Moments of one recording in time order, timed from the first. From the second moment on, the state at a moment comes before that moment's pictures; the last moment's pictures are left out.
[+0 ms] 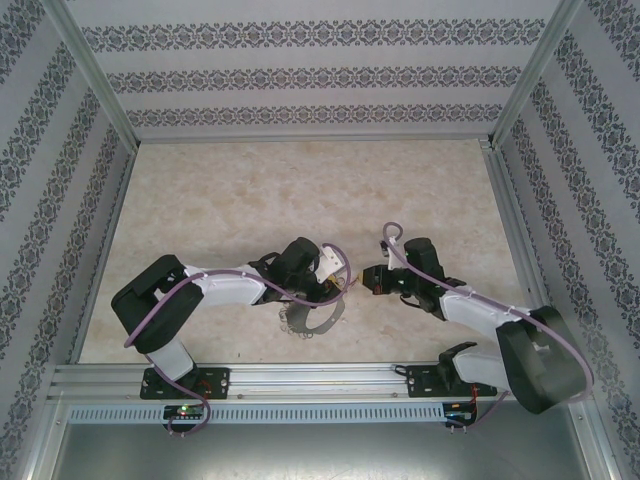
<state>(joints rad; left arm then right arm) -0.82 1.67 0.79 0.09 0.33 0.00 0.36 1.21 0.34 0.14 -0.55 0.50</state>
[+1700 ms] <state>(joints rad) -0.86 1.79 0.84 0.13 0.13 0.03 0.33 1.24 0.34 0.11 -0.54 0.52</state>
